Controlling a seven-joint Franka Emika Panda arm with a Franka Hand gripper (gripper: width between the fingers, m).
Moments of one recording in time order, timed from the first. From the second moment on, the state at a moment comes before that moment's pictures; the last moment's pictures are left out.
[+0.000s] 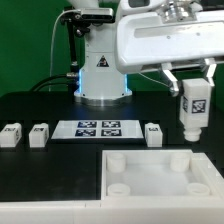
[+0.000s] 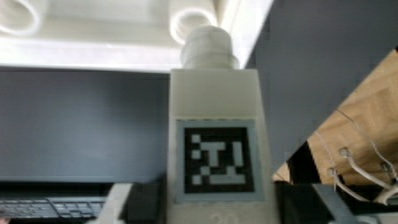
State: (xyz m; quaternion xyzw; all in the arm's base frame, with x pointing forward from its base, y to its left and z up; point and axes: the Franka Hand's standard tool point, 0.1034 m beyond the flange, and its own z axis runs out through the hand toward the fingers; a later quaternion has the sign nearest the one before) arm 0.587 0.115 0.158 -0.94 -0.06 -0.32 0.05
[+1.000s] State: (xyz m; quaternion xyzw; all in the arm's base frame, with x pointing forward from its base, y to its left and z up) arm 0.611 0.113 0.101 -0.95 -0.05 -0.30 0.06
